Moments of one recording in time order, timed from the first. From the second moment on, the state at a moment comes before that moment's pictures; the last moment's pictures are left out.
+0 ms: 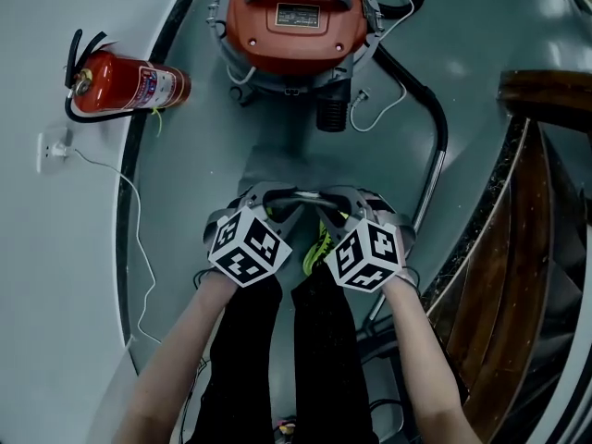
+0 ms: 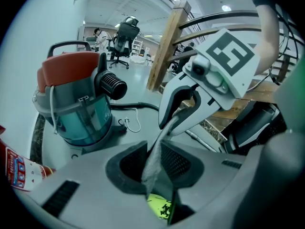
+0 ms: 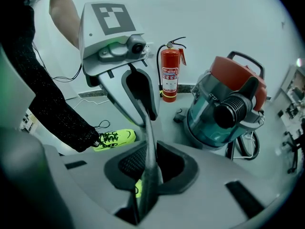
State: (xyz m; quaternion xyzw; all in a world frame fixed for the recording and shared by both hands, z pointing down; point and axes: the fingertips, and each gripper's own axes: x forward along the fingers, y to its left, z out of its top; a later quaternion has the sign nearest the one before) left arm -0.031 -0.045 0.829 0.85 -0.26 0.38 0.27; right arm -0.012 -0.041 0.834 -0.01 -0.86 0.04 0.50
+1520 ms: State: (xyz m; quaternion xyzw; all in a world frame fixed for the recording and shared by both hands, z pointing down) left arm -0.034 -0.065 0.952 0.82 -0.24 0.43 0.30; right arm -0.016 -0.059 0.954 0.04 -0.84 0.21 0.50
